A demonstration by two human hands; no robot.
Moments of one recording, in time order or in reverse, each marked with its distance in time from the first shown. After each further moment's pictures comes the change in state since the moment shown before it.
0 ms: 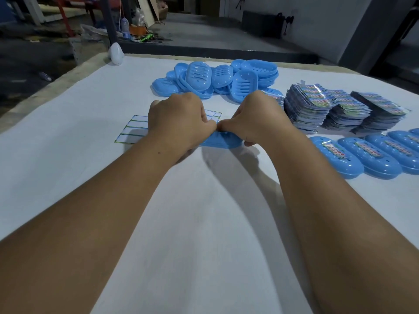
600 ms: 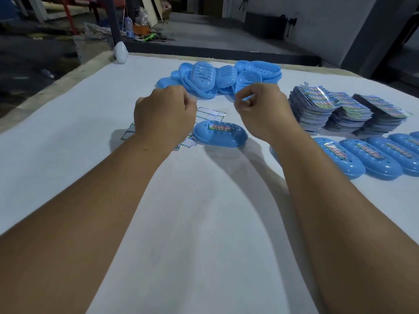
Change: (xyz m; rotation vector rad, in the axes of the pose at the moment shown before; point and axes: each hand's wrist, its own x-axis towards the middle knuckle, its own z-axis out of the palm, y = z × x) left_hand -0.004 -0.026 -0.011 -0.082 0.155 -0.095; right_hand 0.002 0.006 -0.001 0.277 0.149 -0.088
